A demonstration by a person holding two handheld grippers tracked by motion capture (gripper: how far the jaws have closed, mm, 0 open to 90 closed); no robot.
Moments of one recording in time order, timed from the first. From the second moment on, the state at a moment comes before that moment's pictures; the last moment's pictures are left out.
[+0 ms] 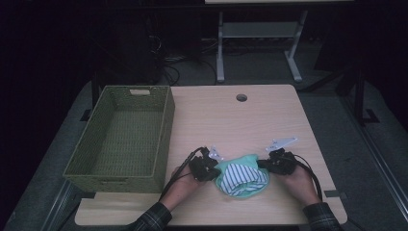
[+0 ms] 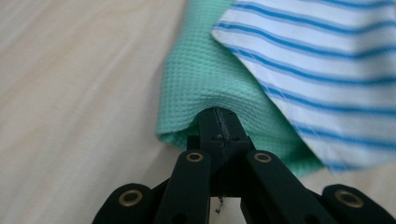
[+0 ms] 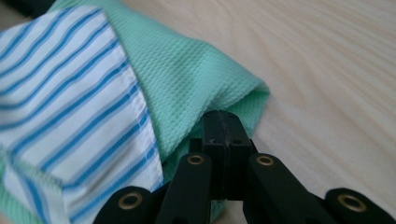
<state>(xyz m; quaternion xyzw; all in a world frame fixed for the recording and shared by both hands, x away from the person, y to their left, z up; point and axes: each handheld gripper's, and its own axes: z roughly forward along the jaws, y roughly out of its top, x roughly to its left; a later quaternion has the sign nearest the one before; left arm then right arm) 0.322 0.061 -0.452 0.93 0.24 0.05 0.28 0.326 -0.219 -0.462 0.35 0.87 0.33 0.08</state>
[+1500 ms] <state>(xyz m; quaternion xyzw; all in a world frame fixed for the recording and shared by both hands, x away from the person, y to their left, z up) 0.331 0.097 -0.429 0.90 0.28 0.01 0.34 0.323 -0.230 -0.463 0.34 0.87 0.35 0.08</state>
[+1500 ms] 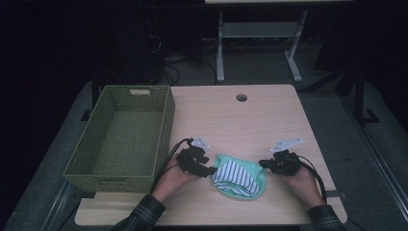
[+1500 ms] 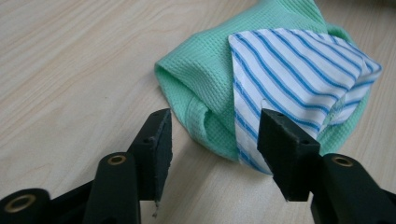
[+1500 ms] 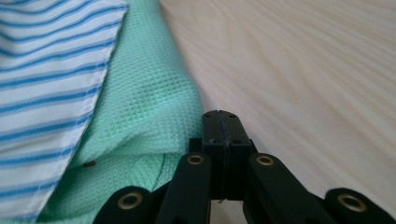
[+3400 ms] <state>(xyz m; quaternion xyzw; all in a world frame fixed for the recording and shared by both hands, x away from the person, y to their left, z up) 0.267 0.077 -0.451 0.94 0.22 0.04 0.26 0.312 -0.238 -0.469 0.41 0.83 0.33 0.16</state>
